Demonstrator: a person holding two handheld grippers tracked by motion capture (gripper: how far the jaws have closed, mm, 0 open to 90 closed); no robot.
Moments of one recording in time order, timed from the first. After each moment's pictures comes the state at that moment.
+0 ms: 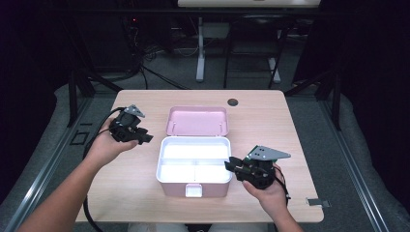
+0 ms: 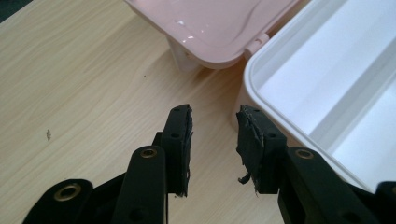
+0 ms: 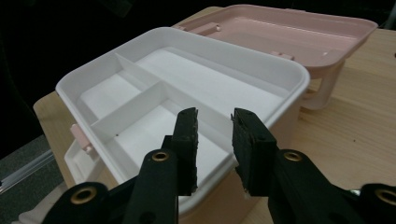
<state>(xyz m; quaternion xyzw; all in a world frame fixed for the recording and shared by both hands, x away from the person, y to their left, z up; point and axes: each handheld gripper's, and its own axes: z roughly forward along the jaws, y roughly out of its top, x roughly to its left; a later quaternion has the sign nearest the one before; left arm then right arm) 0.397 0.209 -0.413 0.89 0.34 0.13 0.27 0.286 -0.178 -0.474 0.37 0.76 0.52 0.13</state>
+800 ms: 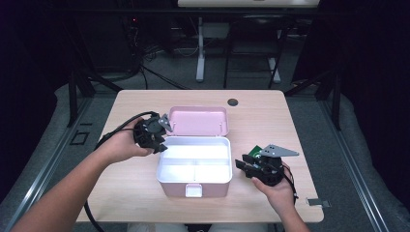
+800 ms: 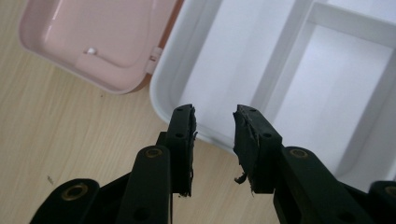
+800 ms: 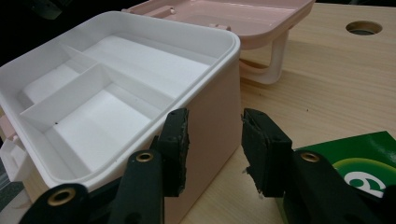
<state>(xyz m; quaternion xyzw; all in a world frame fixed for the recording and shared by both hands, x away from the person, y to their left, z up) 0.381 0.140 -0.399 0.97 0.16 0.11 0.15 0.299 -0.207 -0.491 0.43 0.75 0.49 0.14</state>
